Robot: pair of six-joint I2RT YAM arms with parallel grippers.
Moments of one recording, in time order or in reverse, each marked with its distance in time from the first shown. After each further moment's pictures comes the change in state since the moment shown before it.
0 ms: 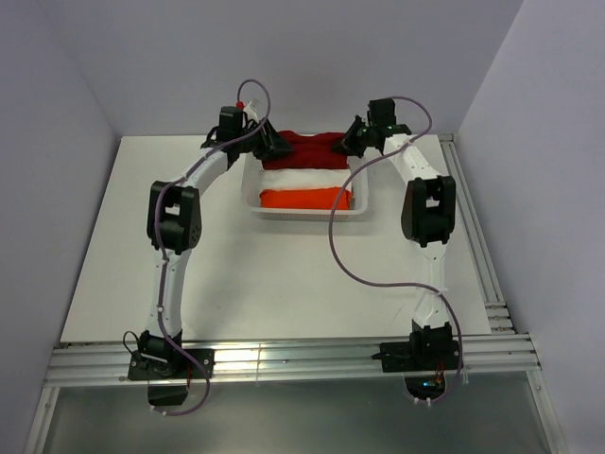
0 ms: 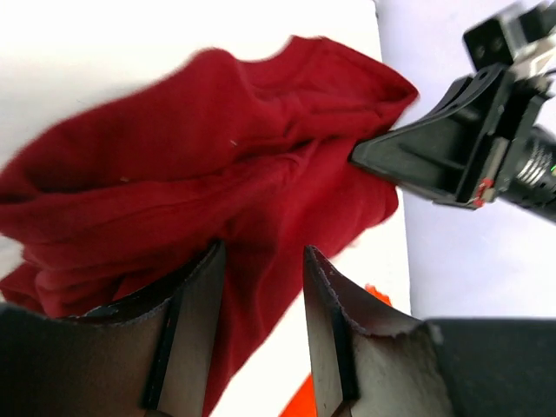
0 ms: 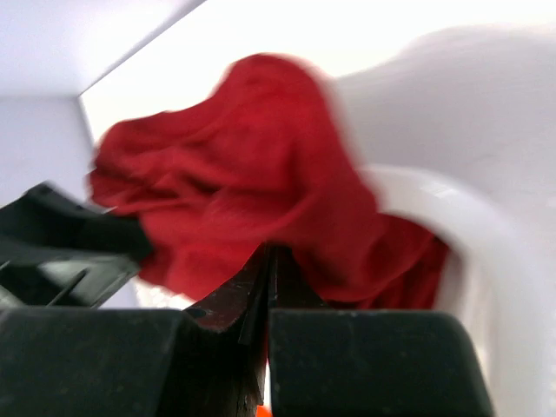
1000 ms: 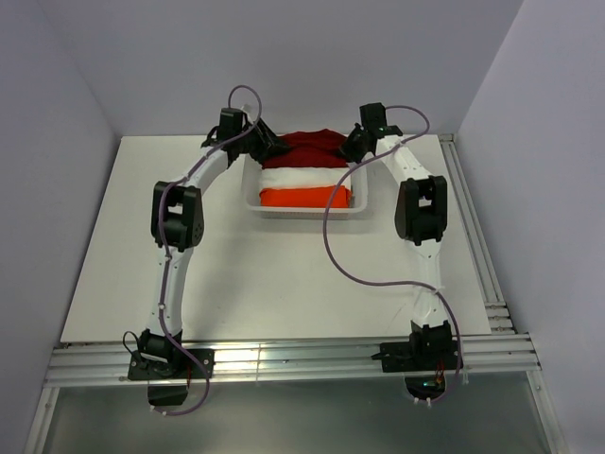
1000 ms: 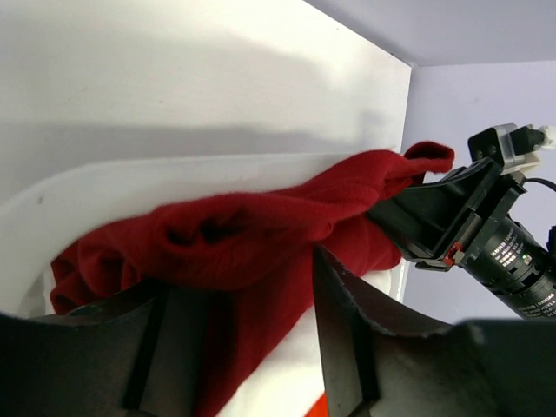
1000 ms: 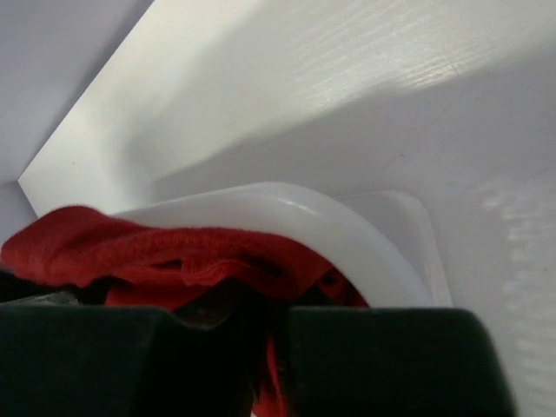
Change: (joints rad) left arm 0.019 0.093 0.114 -0.099 -0.136 -0.173; right arm 0.031 0.082 0.076 -0.119 0.260 0.102
